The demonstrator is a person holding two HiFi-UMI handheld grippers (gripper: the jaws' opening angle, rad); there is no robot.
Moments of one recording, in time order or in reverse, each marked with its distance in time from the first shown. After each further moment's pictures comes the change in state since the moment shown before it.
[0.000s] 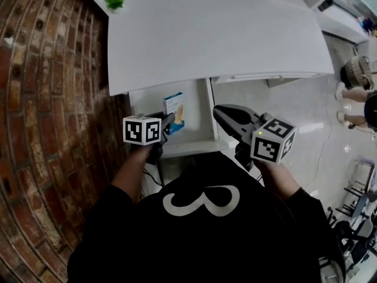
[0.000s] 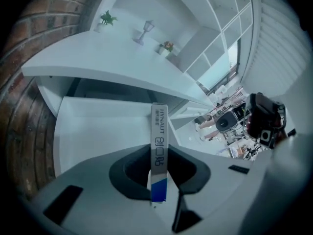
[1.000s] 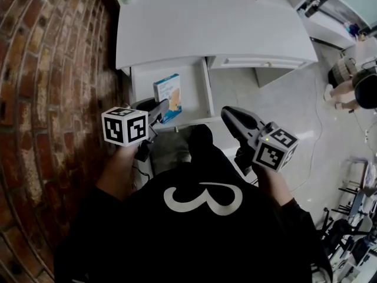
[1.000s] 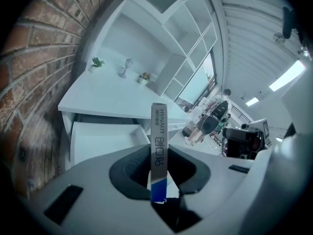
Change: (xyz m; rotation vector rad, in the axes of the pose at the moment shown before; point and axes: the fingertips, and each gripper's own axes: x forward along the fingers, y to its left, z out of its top) left arm -0.127 -0.078 -0.011 0.152 -0.274 -0.078; right arm -0.073 0.089 -0.058 -0.039 -0.159 -0.108
